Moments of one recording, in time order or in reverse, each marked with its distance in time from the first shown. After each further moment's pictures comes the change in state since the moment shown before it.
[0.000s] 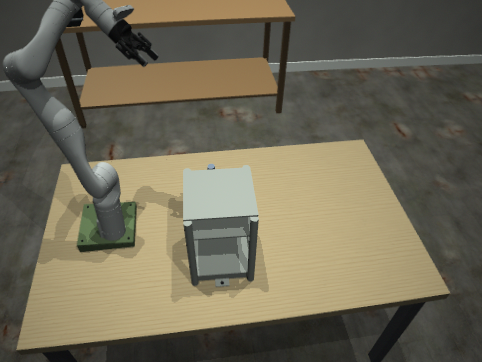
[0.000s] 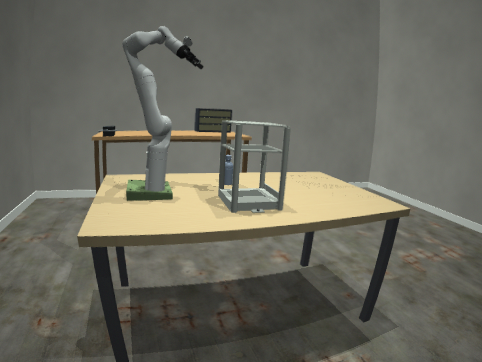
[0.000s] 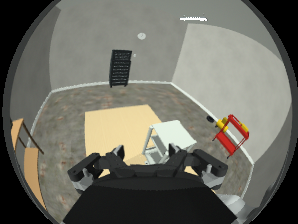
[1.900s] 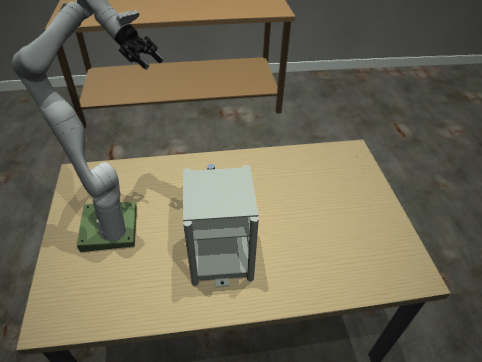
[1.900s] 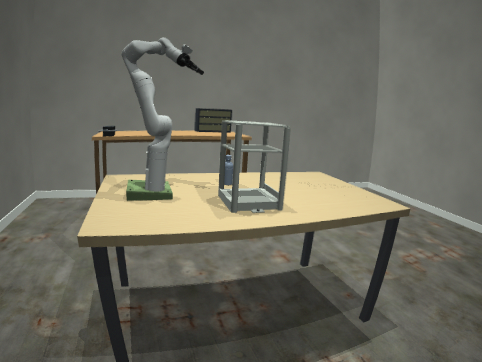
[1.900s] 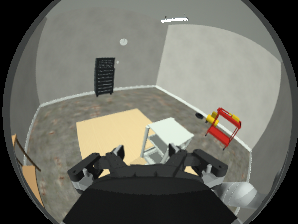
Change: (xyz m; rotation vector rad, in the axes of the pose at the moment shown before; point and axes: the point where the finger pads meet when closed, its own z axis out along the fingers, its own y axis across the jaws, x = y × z) arm -0.022 -0.038 0.006 -0.132 0.054 0.125
